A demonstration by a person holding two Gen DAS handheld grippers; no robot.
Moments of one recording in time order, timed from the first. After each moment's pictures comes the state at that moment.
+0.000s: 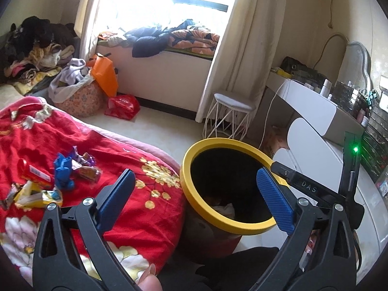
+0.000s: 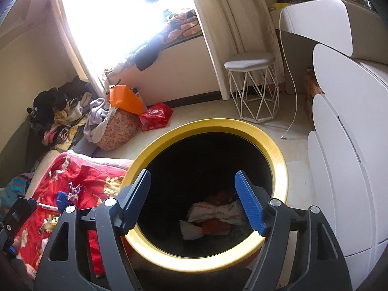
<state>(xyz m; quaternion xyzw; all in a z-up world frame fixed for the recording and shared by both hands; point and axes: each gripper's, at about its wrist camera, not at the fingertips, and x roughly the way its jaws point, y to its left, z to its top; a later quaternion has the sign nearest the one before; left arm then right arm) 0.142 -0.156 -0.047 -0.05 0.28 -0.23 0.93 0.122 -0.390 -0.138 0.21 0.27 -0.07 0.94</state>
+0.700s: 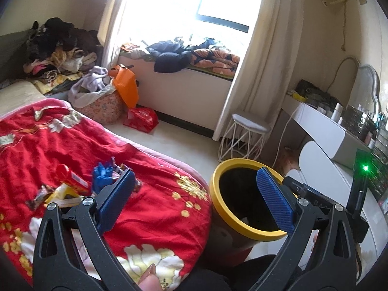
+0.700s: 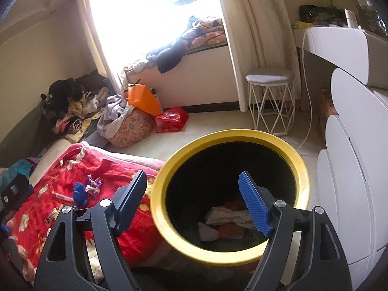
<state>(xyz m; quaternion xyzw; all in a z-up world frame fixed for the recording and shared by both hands) 0.130 -0.093 -0.024 -0.08 0.24 -0.18 0.95 0.114 -0.338 -0.112 0.16 0.25 -0.02 0.95</state>
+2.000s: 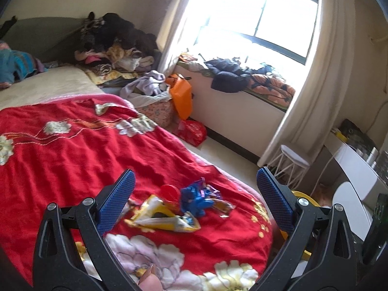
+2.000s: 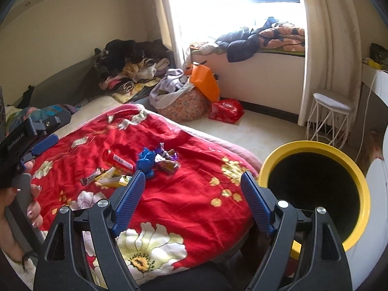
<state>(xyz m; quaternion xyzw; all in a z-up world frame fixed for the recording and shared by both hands) 0.145 0.052 -0.023 -0.15 0.22 -0.04 0.96 0.137 -0.188 -0.100 0.04 0.27 0.13 0.95</state>
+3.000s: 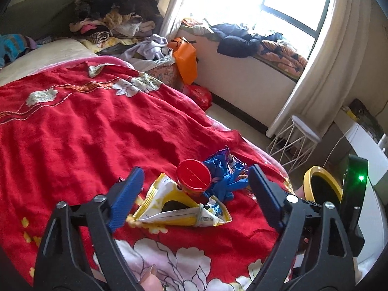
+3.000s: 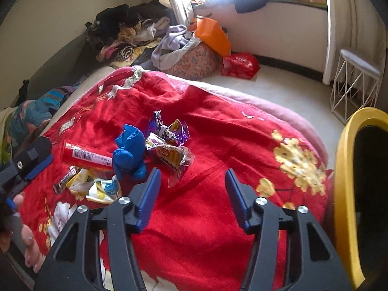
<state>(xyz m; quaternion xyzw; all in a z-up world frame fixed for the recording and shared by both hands) 0.210 0.059 -0.090 -0.14 0.32 -0.06 0.94 0.265 -0.138 -0.180 0.09 0.40 0.16 0.90</state>
